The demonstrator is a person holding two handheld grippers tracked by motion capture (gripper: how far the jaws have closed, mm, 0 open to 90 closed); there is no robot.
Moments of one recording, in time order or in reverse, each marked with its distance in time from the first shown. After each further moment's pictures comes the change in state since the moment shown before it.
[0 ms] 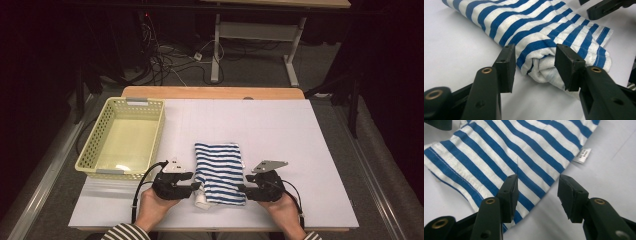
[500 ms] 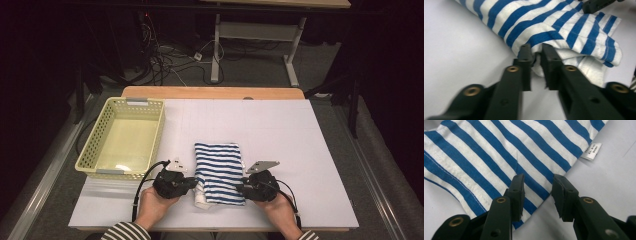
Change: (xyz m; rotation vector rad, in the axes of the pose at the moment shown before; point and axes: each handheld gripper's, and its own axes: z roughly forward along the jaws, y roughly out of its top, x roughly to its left) left arm 0.006 0.000 0.006 0.072 -0.013 -0.001; right arm 0.005 0.003 0.014 0.066 -0.019 -0.017
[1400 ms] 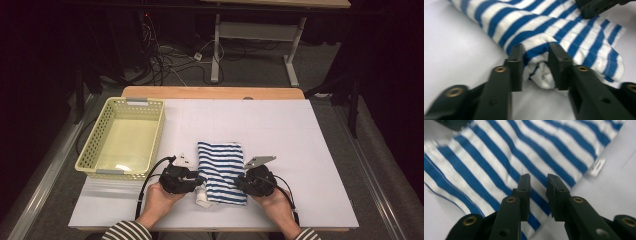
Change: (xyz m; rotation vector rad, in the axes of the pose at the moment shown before) left arm -0.001 0.015 0.012 0.009 -0.003 0.017; right arm 0.000 0.014 0.001 0.009 0.002 -0.009
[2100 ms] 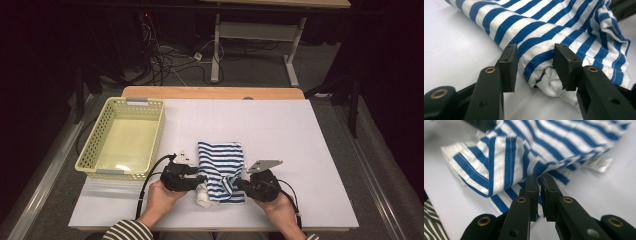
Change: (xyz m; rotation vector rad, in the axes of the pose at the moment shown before) left arm 0.003 0.005 0.001 -0.037 0.025 -0.038; right arm 0.007 -0.007 -0.018 -0.048 0.054 0.008
